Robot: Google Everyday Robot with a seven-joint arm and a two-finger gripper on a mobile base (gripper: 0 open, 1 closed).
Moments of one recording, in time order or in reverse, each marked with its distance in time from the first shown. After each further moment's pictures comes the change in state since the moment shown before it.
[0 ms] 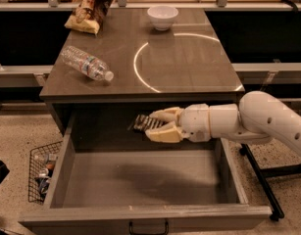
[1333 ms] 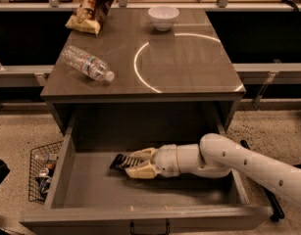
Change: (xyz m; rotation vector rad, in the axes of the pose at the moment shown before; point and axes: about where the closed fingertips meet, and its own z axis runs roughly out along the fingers) arm 0.137 0.036 0.101 -0.103 0.014 0.210
